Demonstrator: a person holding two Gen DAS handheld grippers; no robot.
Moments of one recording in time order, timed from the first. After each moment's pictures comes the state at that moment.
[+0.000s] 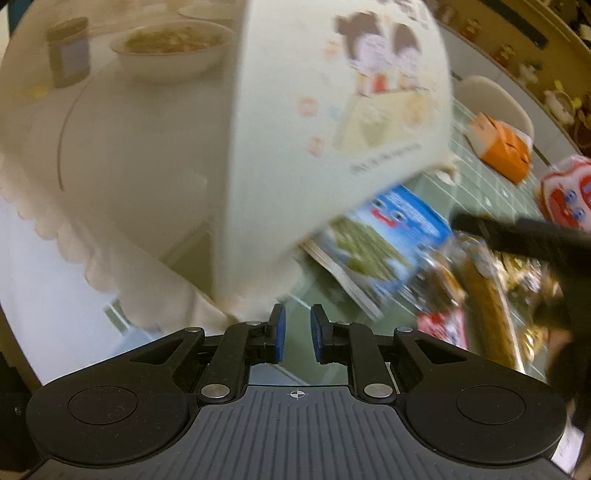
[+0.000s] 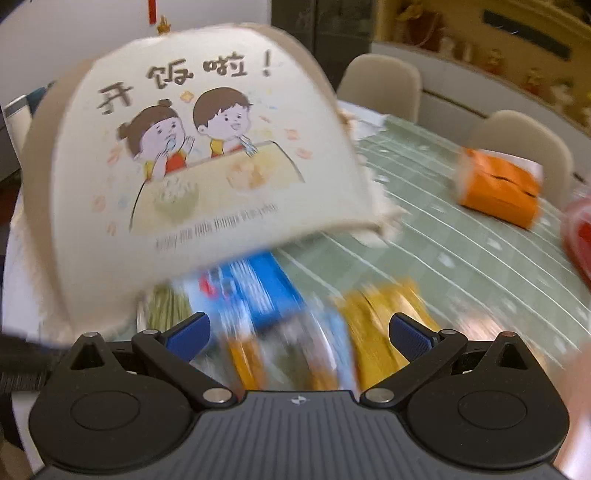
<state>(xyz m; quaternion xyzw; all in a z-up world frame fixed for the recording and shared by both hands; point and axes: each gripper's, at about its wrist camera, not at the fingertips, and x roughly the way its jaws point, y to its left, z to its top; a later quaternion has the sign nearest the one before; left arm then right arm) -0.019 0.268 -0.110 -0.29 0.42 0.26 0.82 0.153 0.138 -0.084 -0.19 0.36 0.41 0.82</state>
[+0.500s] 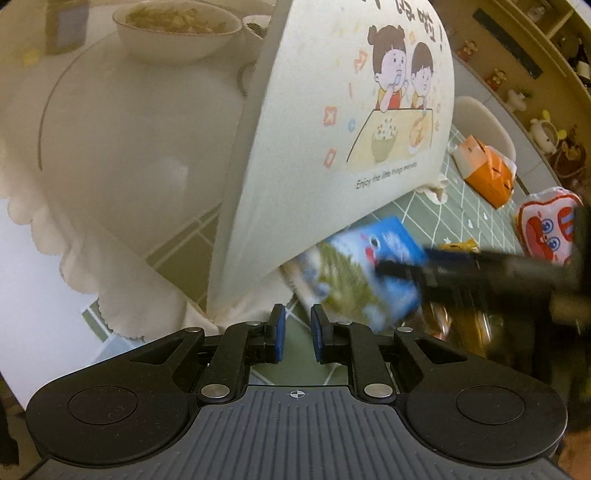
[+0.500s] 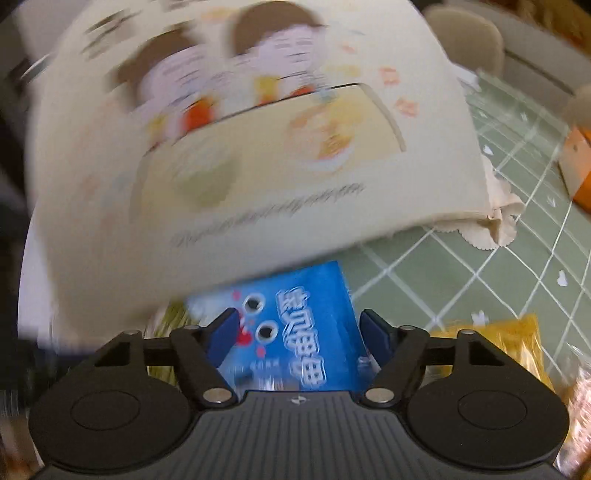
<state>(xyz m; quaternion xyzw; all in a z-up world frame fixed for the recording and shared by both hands) -0.031 0.286 -0.119 -0.36 0.39 0.22 0.82 0.163 0.185 -0.130 -0.23 0.42 0.50 0.72</state>
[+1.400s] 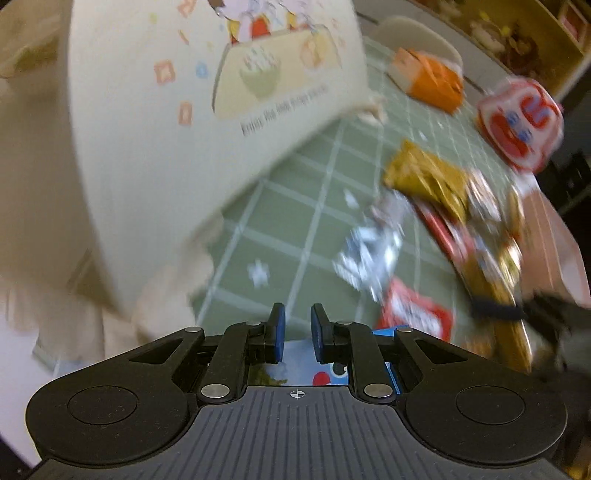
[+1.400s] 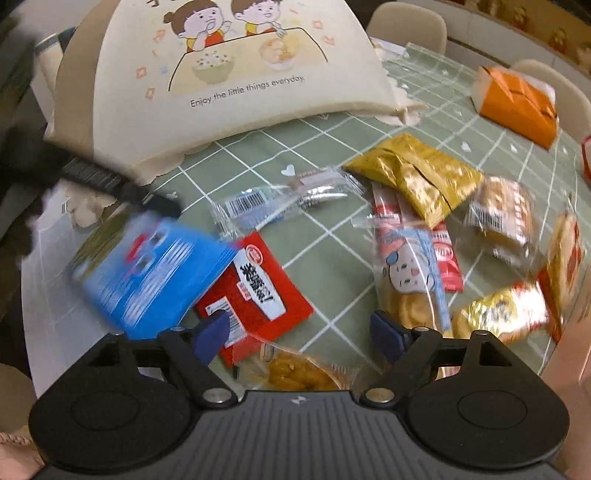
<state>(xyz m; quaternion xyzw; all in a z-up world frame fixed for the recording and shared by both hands) 0.007 0.244 -0.124 -0.23 0.47 0.11 0.84 0.104 0.050 -0.143 -0.22 0.43 0.42 0.77</state>
